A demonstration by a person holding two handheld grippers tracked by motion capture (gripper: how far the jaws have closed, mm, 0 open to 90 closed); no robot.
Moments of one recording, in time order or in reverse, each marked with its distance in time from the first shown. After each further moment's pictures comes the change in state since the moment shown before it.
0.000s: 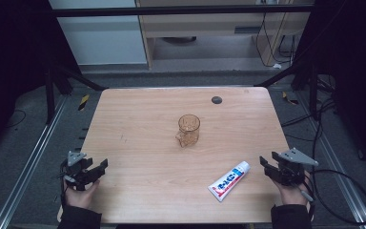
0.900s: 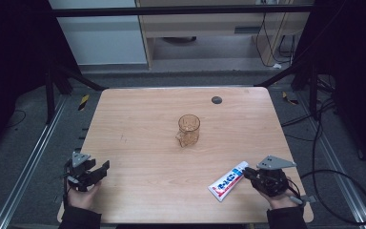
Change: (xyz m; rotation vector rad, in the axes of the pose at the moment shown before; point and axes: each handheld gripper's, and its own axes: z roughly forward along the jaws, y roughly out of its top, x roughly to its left) left arm -0.009 -0.002 0.001 0.027 0.003 0.061; right arm 0.052 0.008 -0.007 0.145 0.264 -0.152
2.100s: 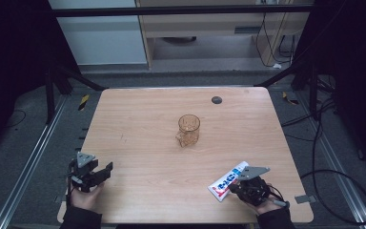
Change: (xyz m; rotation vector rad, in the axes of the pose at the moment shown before) left arm -0.009 0.000 0.003 0.018 0.003 0.039; right arm 0.030 -0.015 0.037 0.167 0.165 -0.101
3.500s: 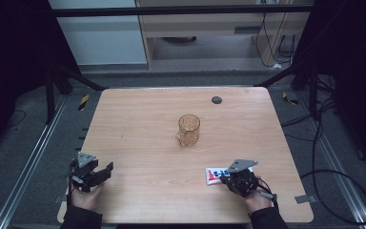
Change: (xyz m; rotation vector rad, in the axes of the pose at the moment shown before) left arm -0.001 0.000 0.002 0.005 0.002 0.003; right arm -0.003 0.022 0.025 -0.051 -0.047 -0.004
